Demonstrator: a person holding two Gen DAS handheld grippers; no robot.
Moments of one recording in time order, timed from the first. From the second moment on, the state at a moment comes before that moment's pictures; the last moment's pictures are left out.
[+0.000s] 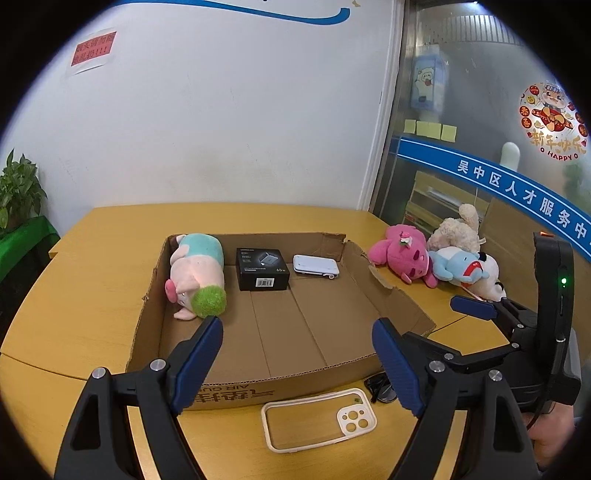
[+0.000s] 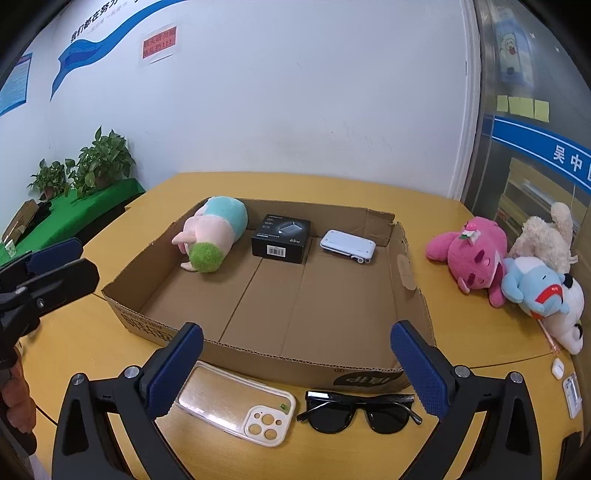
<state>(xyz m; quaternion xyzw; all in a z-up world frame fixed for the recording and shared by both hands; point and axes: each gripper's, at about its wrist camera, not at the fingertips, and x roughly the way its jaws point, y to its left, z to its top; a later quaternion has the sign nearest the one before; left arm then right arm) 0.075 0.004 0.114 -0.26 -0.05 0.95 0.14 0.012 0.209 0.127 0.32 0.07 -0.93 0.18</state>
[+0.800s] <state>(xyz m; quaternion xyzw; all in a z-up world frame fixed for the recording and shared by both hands) 0.073 0.001 0.092 -0.29 -0.05 0.95 0.13 0.020 0.200 0.112 0.31 0.06 -0.93 0.18</state>
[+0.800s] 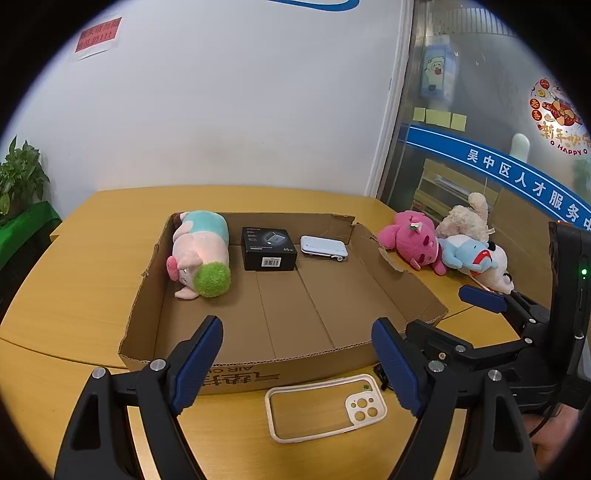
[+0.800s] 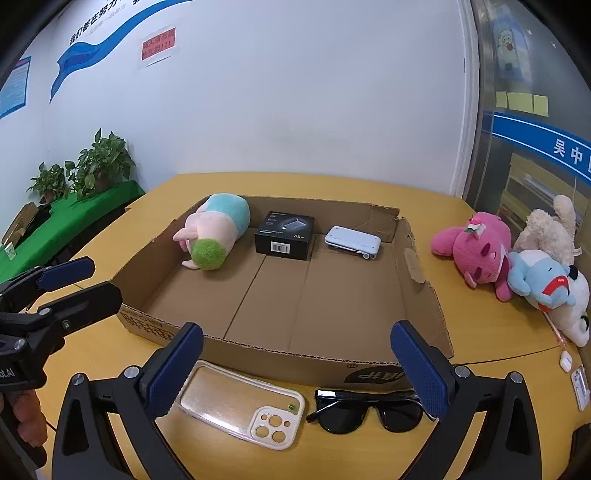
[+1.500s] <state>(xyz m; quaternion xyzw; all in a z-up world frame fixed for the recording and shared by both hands) 0.068 -0.011 0.065 -0.33 -0.07 0.93 0.13 0.022 0.215 0.090 0.33 0.05 -0.92 0.19</state>
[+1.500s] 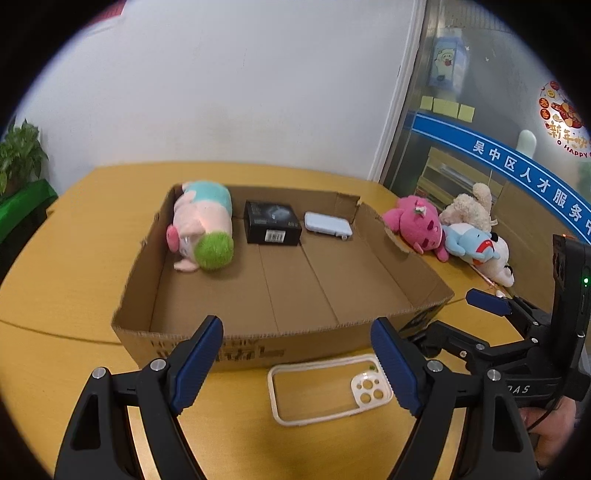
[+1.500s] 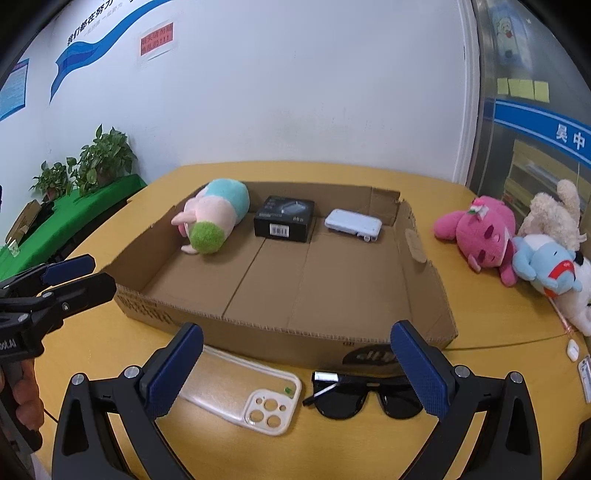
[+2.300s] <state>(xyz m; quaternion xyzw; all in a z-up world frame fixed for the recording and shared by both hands) 0.032 -0.005 -0.054 -0.49 -0.11 0.85 0.16 0.010 0.207 -0.030 0.49 0.03 -0.84 0.25</state>
